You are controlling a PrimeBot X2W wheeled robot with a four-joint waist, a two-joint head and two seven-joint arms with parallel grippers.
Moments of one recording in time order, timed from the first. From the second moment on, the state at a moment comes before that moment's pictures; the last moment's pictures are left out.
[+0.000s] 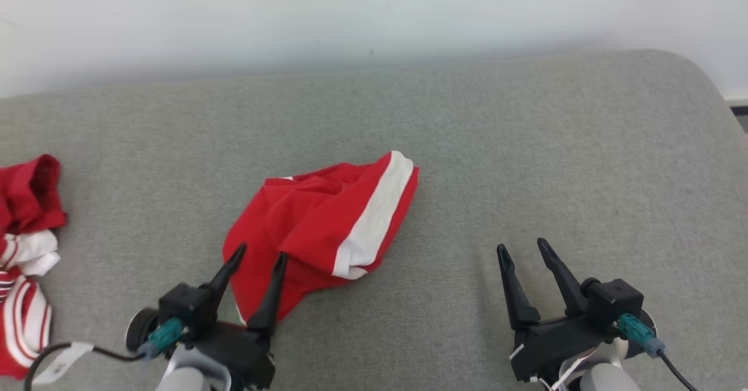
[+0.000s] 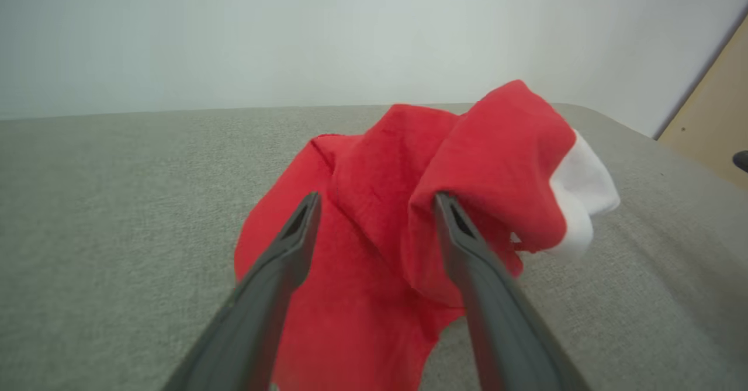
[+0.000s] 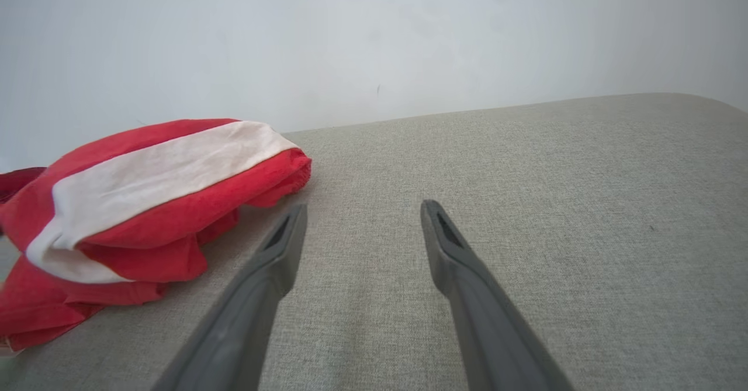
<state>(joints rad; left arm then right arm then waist) -0.43 0.09 -0.24 0.44 -0.19 -0.13 -0.26 -0.25 -0.13 0.34 0.33 0.25 0.13 -0.26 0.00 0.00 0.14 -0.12</state>
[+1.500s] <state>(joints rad) -0.10 0.05 -0.02 0.26 -0.14 -0.10 -0.26 -0.29 -0.14 0.57 0.53 0.30 0.13 -0.26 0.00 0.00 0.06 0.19</state>
